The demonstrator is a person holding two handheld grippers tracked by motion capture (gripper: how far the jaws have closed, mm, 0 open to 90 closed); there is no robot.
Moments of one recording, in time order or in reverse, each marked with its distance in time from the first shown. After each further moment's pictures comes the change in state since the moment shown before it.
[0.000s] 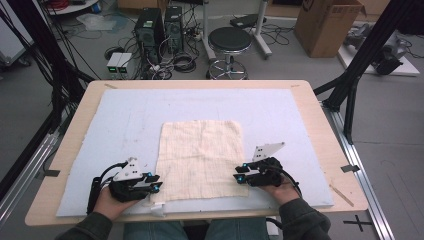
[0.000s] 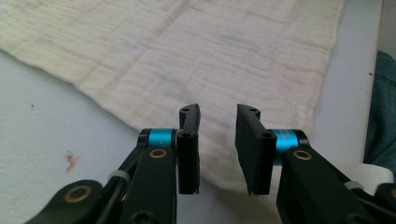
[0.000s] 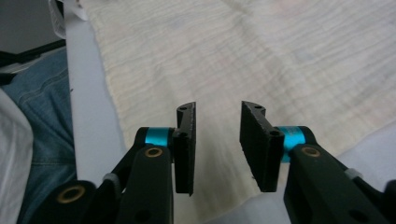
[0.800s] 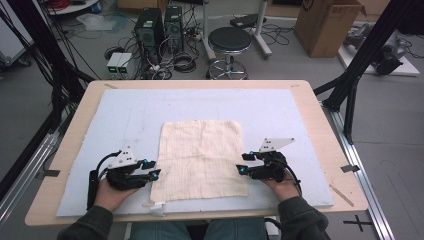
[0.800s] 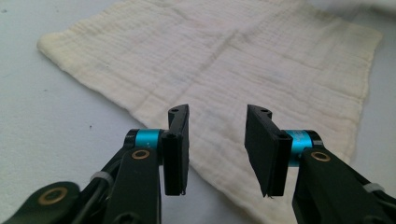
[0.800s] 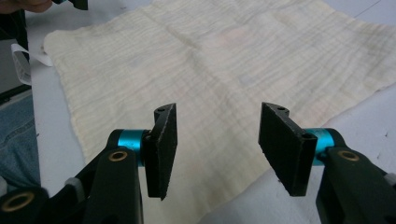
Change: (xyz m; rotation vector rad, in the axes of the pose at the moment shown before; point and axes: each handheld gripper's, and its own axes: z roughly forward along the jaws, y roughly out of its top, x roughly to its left) left arm 0.019 0.010 -0.003 -0.078 0.056 -0.083; right arm -0.011 0.003 -0.010 -0.103 -0.106 0.082
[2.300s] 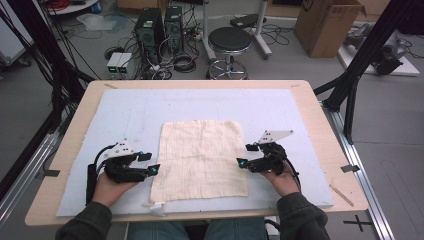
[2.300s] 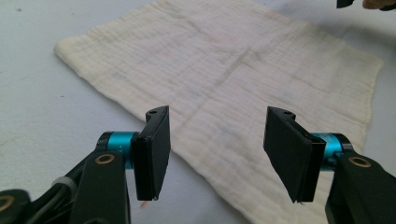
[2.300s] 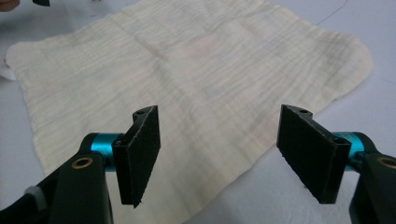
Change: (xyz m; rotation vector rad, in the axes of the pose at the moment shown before) left arm 0.018 0.012 0.001 -0.005 -0.006 -0.064; right arm -0.017 0.013 0.003 0.011 -0.062 0.021
